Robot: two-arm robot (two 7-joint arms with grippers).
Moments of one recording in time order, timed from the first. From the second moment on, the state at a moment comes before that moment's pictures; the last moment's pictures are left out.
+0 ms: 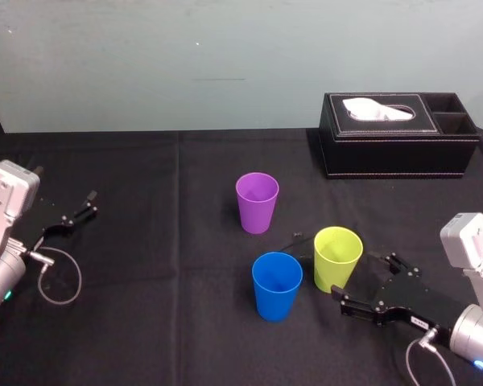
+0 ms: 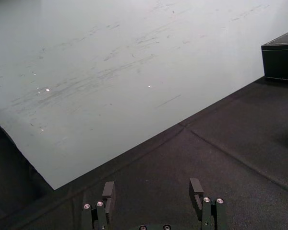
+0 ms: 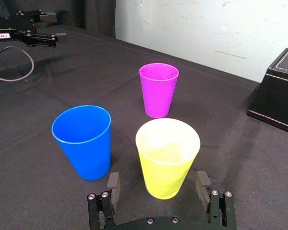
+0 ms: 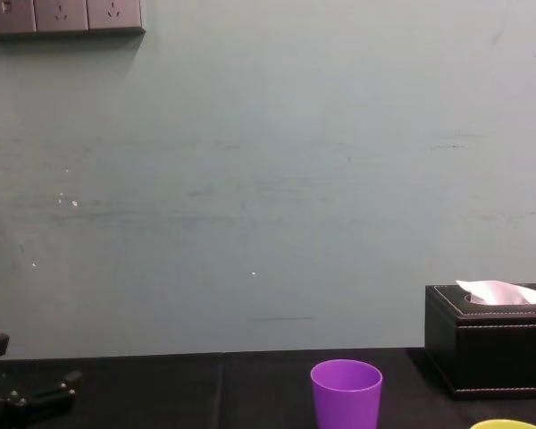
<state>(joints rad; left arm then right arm) -0.20 0.60 0.45 -1.41 -0.25 -0.12 0.03 -0.13 0.63 -0.22 -1.71 0.38 0.09 0.42</state>
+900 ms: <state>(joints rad) -0.20 0.60 0.45 -1.41 -0.25 -0.12 0.03 -0.05 0.59 -0.25 -1.65 0.33 0.10 0.42</state>
